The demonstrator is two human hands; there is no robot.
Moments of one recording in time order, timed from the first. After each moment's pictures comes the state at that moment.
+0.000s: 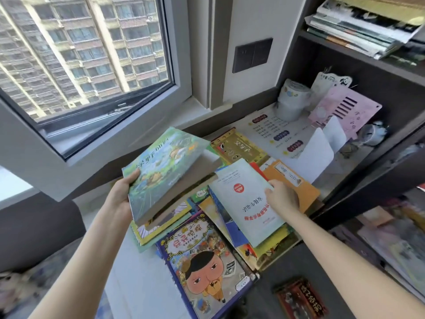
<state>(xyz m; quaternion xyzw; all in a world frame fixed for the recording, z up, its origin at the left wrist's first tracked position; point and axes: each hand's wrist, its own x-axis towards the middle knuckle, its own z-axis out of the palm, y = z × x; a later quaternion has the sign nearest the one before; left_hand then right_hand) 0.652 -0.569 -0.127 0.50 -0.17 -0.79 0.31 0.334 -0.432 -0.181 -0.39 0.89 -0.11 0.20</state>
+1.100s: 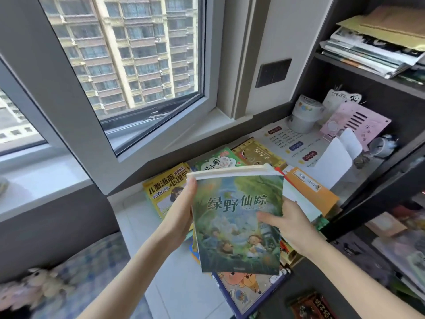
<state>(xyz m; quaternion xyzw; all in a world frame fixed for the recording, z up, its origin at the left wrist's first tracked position) 0.677 -0.487 -0.107 0.36 -0.46 -0.76 0.29 0.472 -0.382 -0.107 -0.41 0.66 -0.46 0.43</state>
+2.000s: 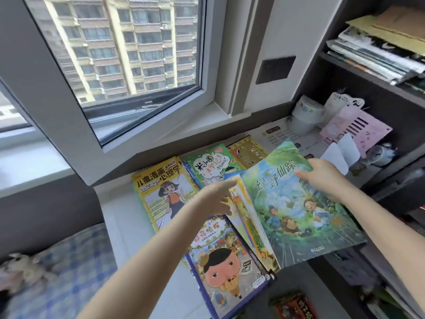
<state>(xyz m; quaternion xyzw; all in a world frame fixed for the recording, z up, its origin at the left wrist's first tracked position) 0.554 -0.519 -0.127 0.50 -0.36 -0.78 0.05 0.342 -0.434 -0.059 -0.42 0.87 -0.15 0.20</state>
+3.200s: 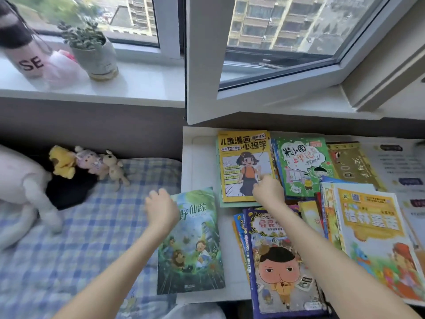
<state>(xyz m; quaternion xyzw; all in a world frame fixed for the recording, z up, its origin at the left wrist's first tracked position) 0.815 -0.466 -0.271 0.84 -0.47 -0.28 -0.03 0.584 -0.536 -0.225 -0.56 0.78 0.00 0.28</state>
